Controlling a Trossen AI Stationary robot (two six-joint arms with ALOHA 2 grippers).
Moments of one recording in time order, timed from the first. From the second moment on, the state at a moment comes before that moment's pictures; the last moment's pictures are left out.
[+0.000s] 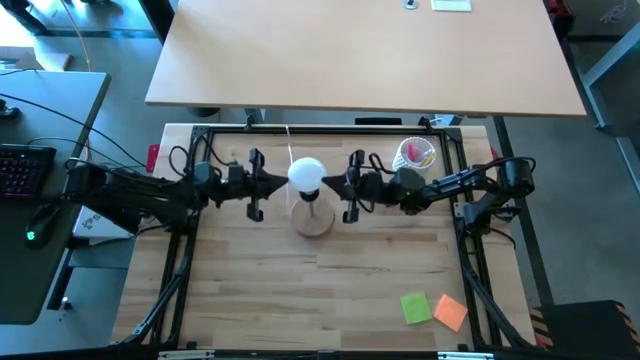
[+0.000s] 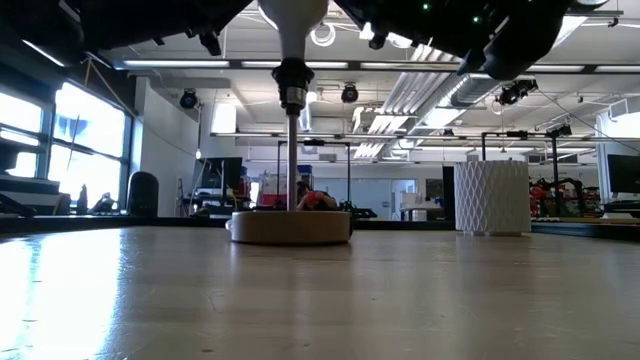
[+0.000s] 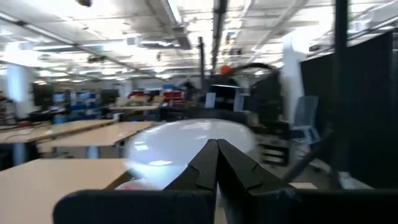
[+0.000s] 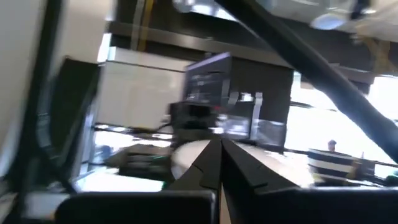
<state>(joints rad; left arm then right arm) 0.09 1.08 0.39 0.99 0.04 0.03 -0.05 1.65 0.76 1.29 -0.01 -0.17</state>
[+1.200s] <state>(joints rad) 0.14 0.96 0.39 0.79 -0.27 0.20 -0.05 1.56 0.66 1.36 0.02 -0.26</state>
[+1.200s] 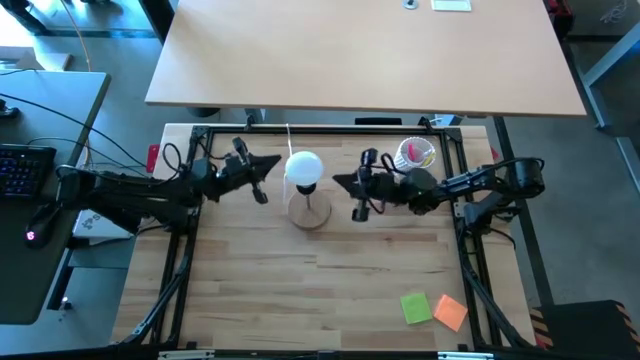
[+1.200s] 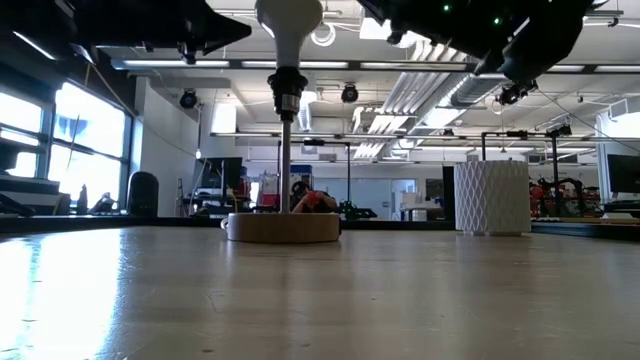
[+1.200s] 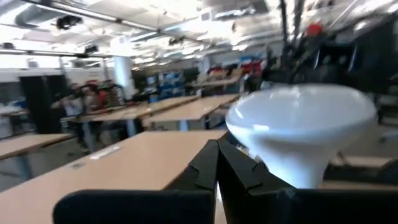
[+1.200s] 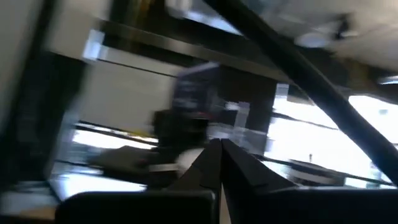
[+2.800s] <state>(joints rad) 0.10 1.05 0.40 0.86 -0.03 -0.05 -0.20 1.60 0.74 1.19 0.07 -0.11</state>
